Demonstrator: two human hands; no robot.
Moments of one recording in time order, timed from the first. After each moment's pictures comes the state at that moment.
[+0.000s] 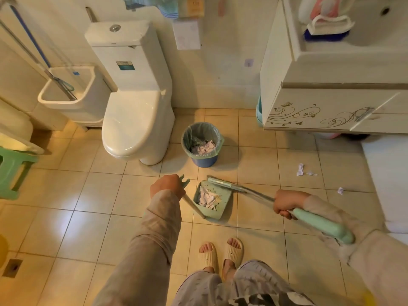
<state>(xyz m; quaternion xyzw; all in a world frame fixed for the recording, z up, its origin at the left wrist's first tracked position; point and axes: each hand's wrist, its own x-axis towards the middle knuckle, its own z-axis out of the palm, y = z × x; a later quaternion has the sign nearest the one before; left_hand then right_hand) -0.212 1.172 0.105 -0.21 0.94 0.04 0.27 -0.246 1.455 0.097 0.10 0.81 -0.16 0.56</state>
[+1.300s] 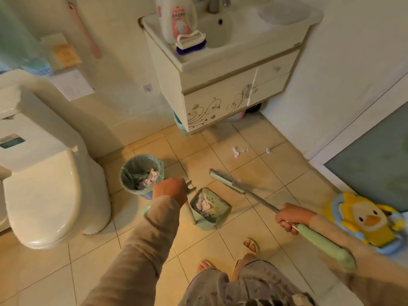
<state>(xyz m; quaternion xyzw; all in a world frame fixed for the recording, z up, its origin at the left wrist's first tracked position) -0.235 1.260 0.118 0.21 0.95 -0.10 0.20 -0.074 1.509 0.103 0.44 0.68 -0.44 0.38</state>
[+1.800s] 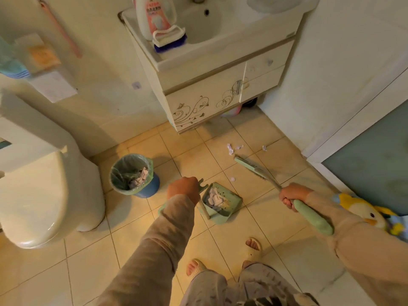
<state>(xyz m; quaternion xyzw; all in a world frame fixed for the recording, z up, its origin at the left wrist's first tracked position) -0.220 1.389 0.107 0.19 0.95 -0.06 0.25 -0.107 1.641 0.089 0.47 0.70 -0.39 0.36</state>
